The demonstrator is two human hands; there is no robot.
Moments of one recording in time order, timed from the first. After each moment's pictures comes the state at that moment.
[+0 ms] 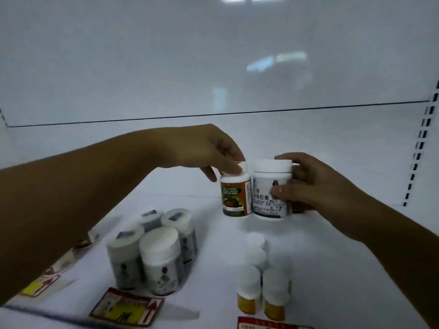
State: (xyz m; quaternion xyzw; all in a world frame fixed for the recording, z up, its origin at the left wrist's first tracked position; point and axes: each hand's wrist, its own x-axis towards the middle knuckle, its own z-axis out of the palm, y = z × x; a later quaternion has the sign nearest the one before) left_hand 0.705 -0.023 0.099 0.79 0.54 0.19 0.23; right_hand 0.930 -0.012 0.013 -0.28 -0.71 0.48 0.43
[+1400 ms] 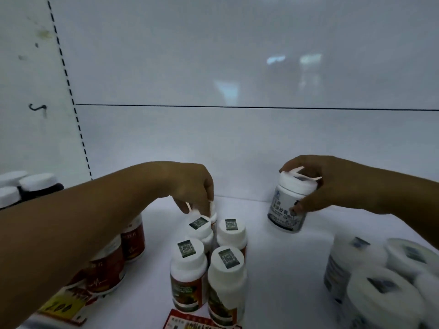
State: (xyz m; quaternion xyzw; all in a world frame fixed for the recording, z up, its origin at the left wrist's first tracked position) left_hand 0.367 -0.029 0.043 0.67 0.70 0.07 0.23; right_hand 0.635 0.016 0.041 -0.39 -0.82 0.36 0.22
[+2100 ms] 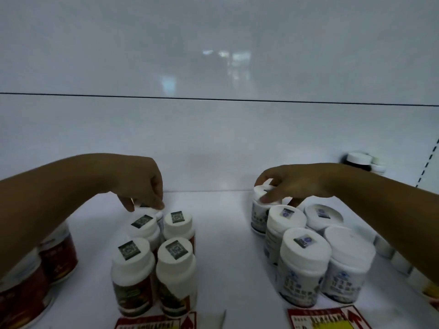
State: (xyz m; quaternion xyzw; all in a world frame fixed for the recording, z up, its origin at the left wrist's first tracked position) left_hand 0.366 -0.010 0.044 0.72 0.67 0.01 0.21; right_hand 0.677 0.013 0.026 -0.56 -0.74 0.36 0.08
